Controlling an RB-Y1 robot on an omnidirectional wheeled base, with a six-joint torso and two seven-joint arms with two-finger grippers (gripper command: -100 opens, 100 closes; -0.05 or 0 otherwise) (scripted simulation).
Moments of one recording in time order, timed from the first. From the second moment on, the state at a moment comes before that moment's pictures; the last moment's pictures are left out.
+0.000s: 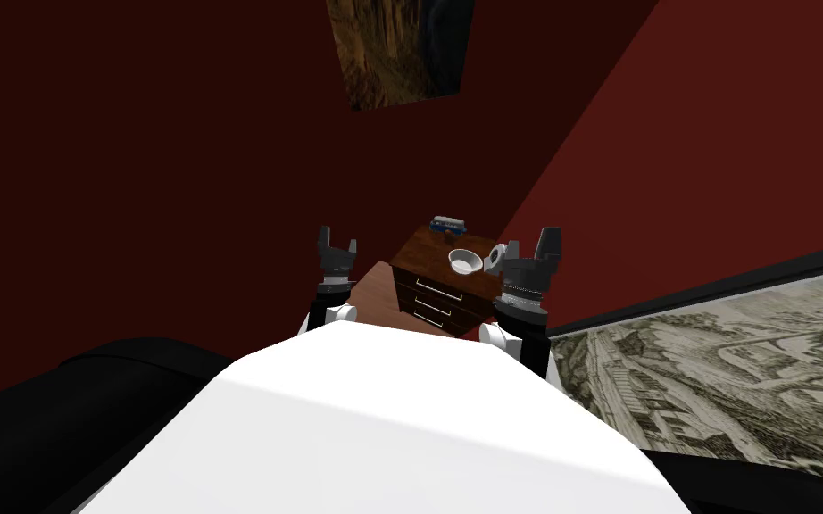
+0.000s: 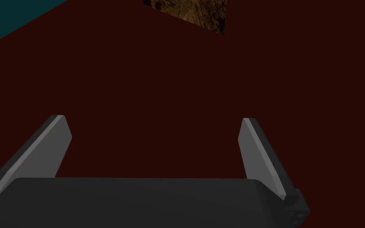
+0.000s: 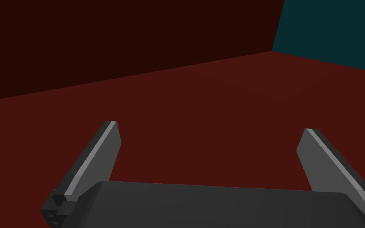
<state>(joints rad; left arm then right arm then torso) 0.48 0.04 -0.02 -2.27 0.09 -0.43 0.11 0.49 -0.02 0.04 -2.39 0.03 -0.46 0.15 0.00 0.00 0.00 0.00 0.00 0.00</state>
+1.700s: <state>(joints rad) 0.48 0.04 -0.02 -2.27 0.09 -0.43 0.11 0.56 -0.46 0.12 -2.21 0.18 -0.50 0.31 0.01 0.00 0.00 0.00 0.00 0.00</state>
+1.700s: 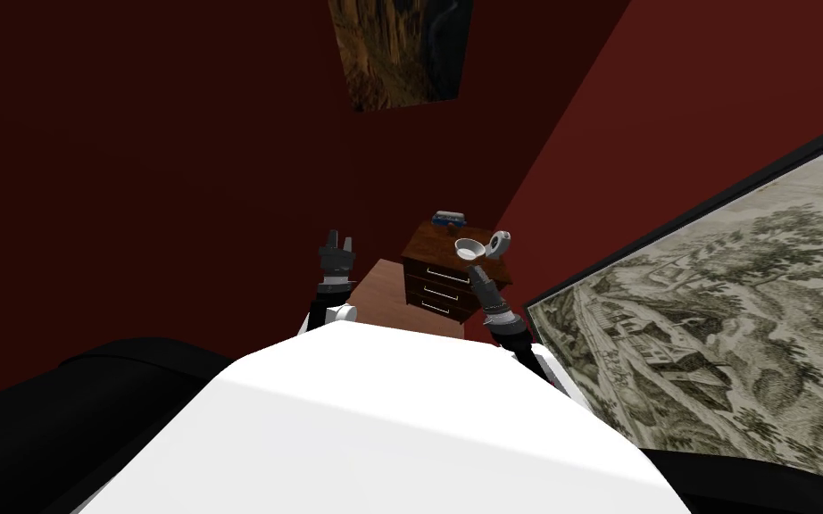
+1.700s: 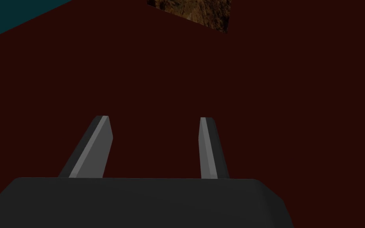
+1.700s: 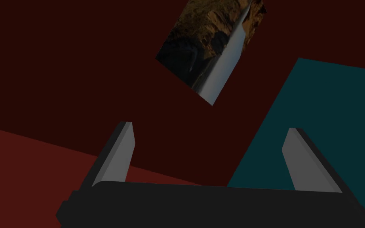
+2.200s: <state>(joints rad) 0.48 0.04 -0.02 -2.27 0.09 -0.43 0.11 0.58 -0.61 0.13 -2.14 0.22 -0.51 0.35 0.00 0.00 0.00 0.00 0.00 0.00</state>
